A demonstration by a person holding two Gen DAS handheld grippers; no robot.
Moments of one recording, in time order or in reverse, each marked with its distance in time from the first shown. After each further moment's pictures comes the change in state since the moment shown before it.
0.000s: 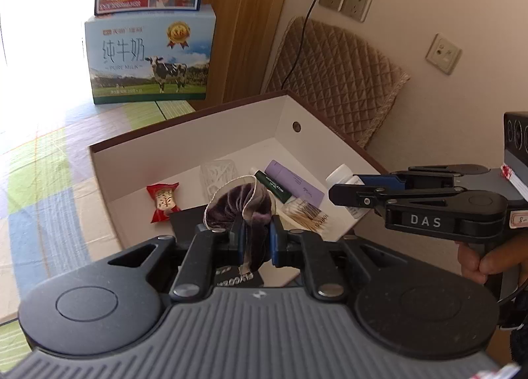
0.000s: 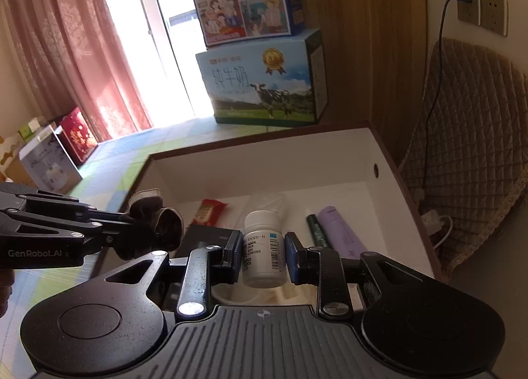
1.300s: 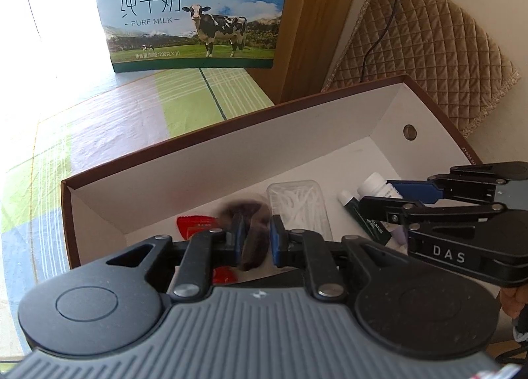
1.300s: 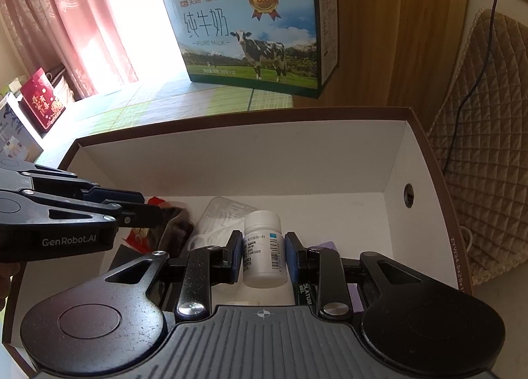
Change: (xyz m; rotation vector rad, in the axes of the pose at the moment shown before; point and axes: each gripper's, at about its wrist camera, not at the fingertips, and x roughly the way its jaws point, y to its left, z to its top) left arm 0.140 0.059 0.056 -0.094 0.163 0.202; right arm 0.129 -0.047 0.048 -0.060 0.189 -0.004
